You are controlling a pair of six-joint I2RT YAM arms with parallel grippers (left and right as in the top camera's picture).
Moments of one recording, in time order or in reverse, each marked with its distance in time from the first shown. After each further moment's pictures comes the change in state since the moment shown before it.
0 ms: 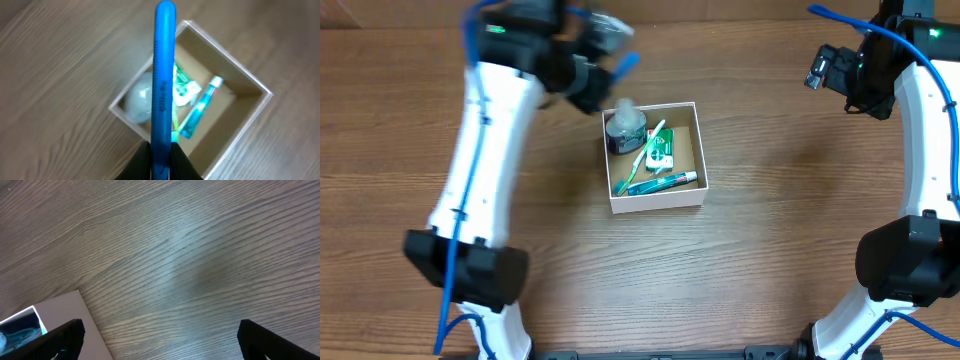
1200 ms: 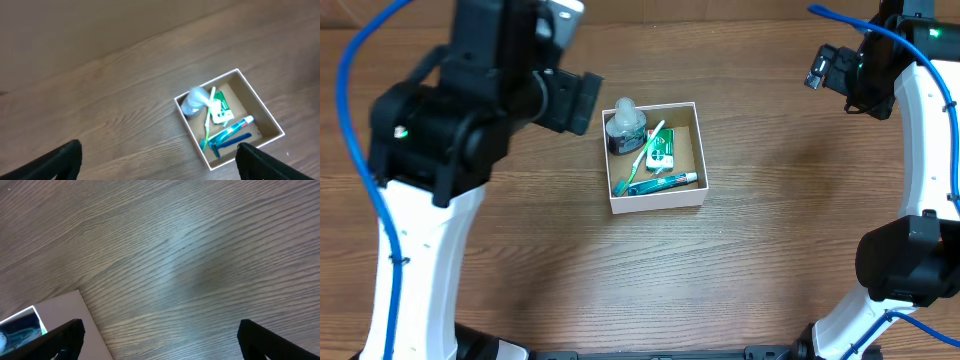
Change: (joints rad) left arm -0.038 -0.359 0.051 -0.045 -0.380 -0.348; right arm 0.000 0.000 0.000 0.000 0.000 0.000
